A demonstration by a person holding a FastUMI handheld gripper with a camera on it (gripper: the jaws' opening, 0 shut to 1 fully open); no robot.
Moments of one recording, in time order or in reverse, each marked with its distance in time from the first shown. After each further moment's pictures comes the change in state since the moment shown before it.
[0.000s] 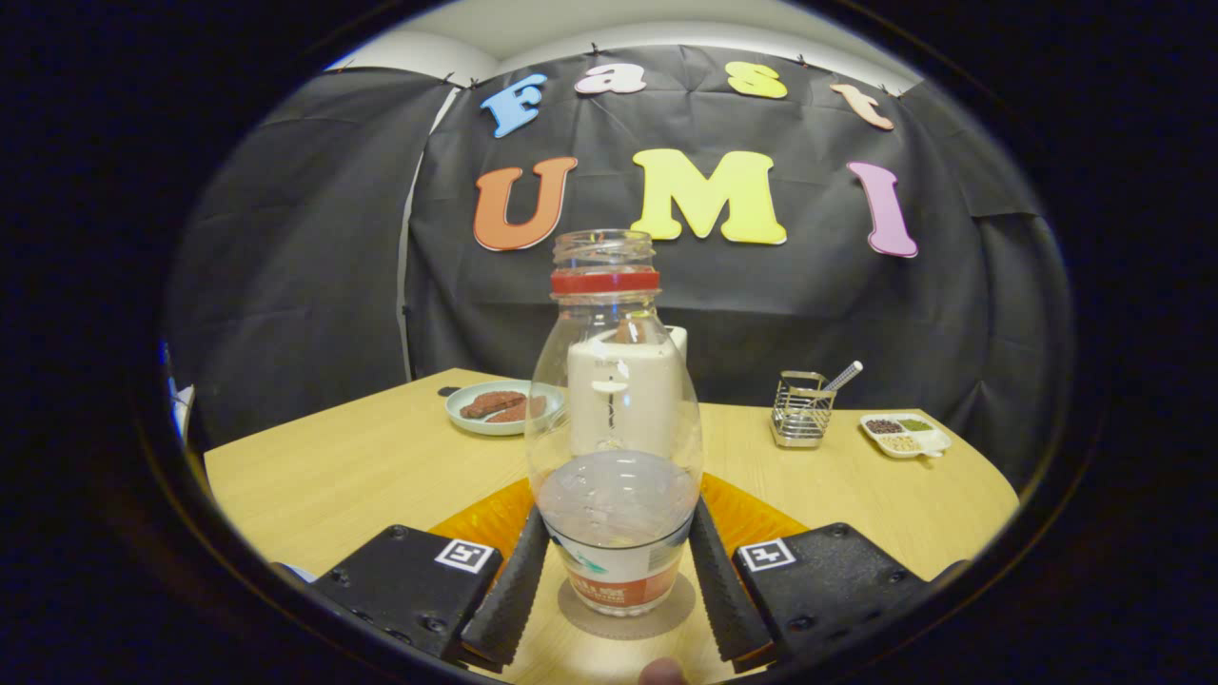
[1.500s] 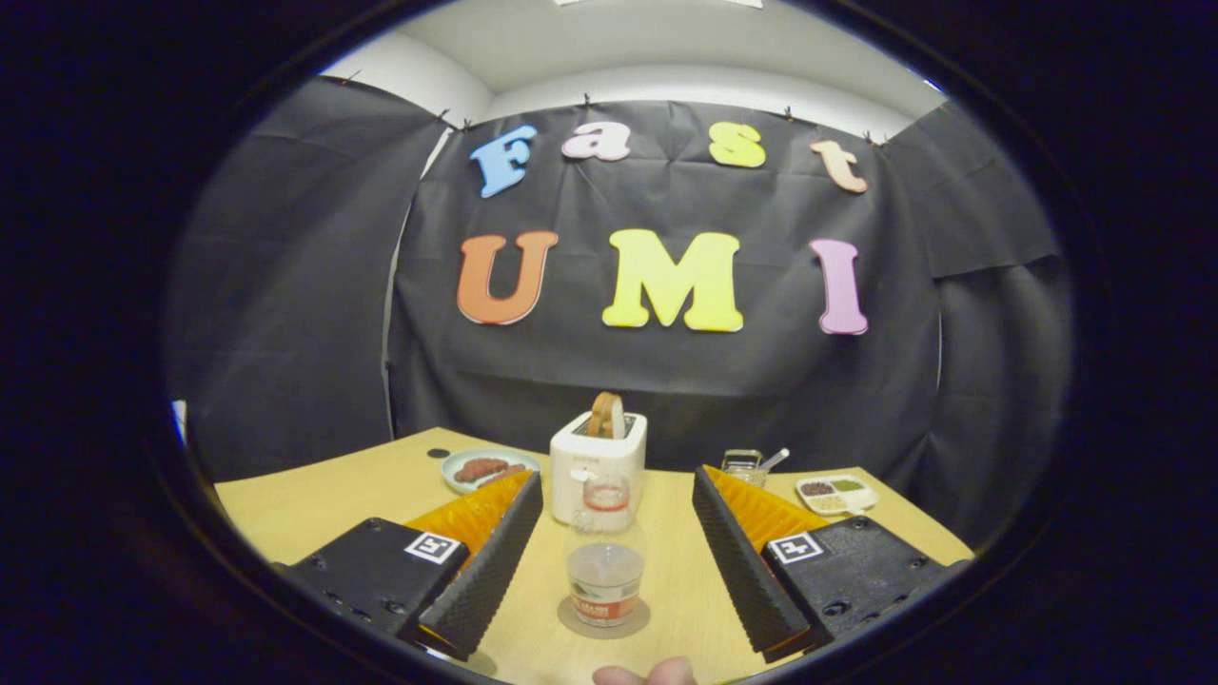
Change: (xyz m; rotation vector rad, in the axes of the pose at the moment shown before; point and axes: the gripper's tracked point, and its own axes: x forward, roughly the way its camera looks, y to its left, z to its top) arm -0.109 -0.013 0.137 -0.026 -0.214 -0.135
